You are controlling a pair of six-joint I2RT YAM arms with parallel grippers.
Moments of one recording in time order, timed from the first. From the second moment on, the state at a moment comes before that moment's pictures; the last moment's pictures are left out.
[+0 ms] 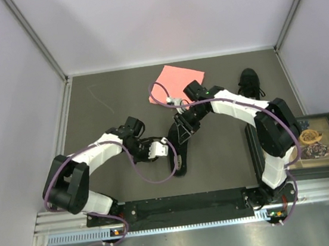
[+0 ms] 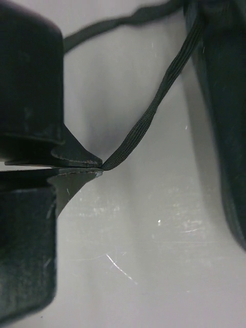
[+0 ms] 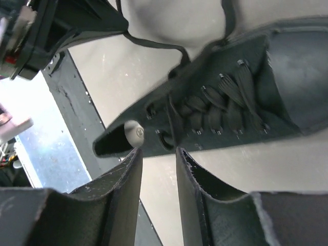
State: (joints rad) left arm -0.49 1.46 0.79 -0.68 0.53 1.20; right arm 0.61 1.80 1.33 -0.72 -0.72 -0.08
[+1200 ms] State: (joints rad) left arm -0.54 1.30 0.90 -0.62 0.77 0.88; right arm 0.65 1.85 1.35 -0.69 -0.62 -0.07
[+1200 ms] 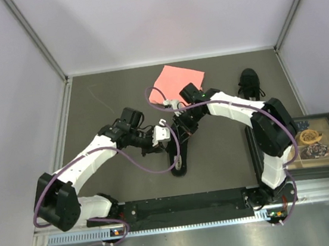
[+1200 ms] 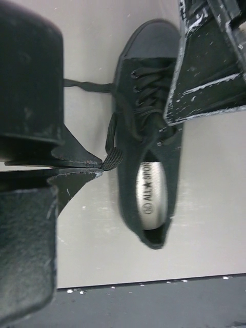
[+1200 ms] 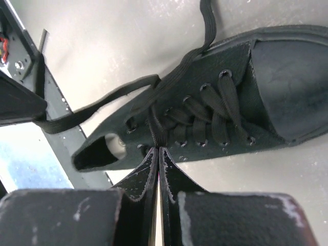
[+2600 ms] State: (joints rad) left arm -0.68 1.48 0.85 -0.12 0.56 0.40; right arm 0.56 1.76 1.30 -0.66 -0.80 -0.01
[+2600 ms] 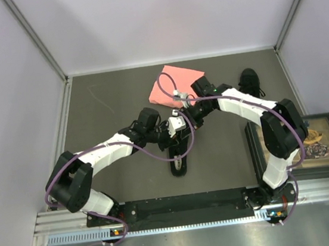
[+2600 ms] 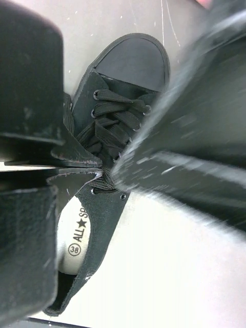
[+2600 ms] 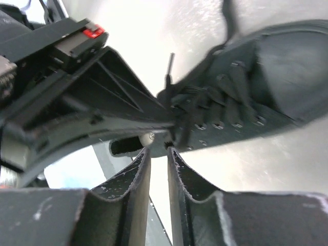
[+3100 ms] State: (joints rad) left arm -0.68 1.48 0.84 -0.10 0.56 0.39; right arm 0.46 1.85 1.27 -0.65 -0.81 0.06
